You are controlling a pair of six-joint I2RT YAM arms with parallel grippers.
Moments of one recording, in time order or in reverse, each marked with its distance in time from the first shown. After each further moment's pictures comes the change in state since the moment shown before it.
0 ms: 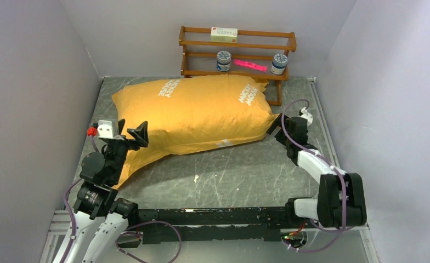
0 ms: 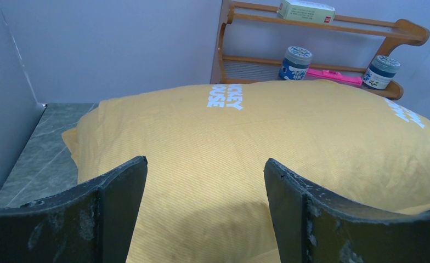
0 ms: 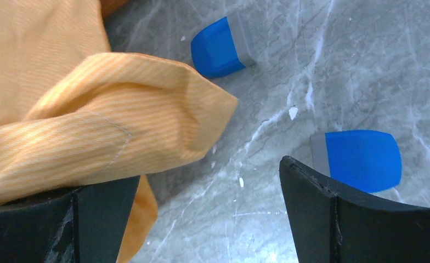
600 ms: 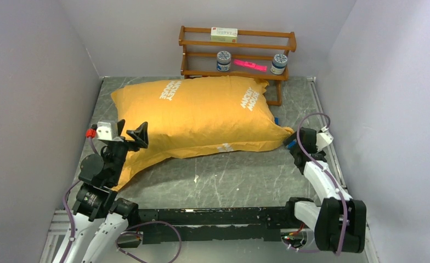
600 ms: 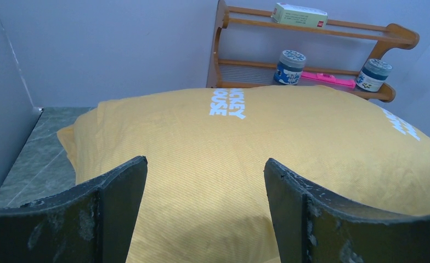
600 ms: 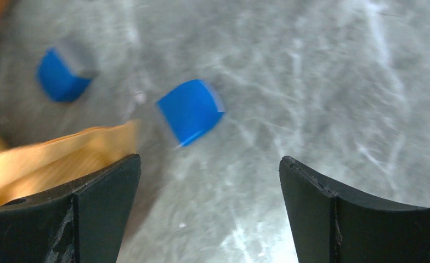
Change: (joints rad) left arm -0.011 -0.019 -0.002 -0.001 -0.001 0.000; right arm -0.100 -0.268 -0.070 -0.377 0.267 0.169
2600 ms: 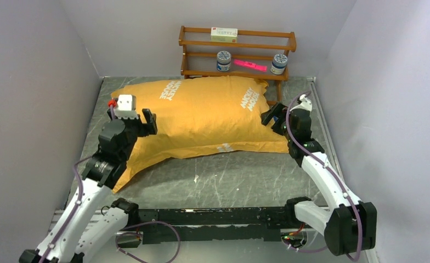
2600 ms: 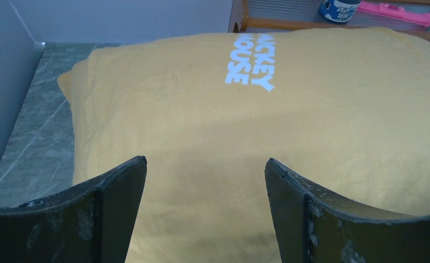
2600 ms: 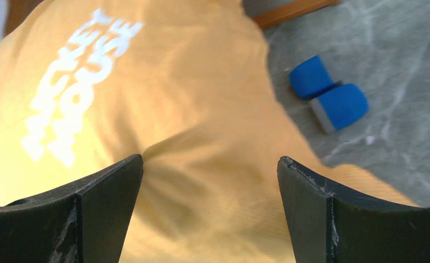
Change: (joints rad) left arm -0.021 0.335 0.159 -0.127 -0.082 -0.026; right arm 0.191 0.023 0.234 0.144 -0.294 -0.179
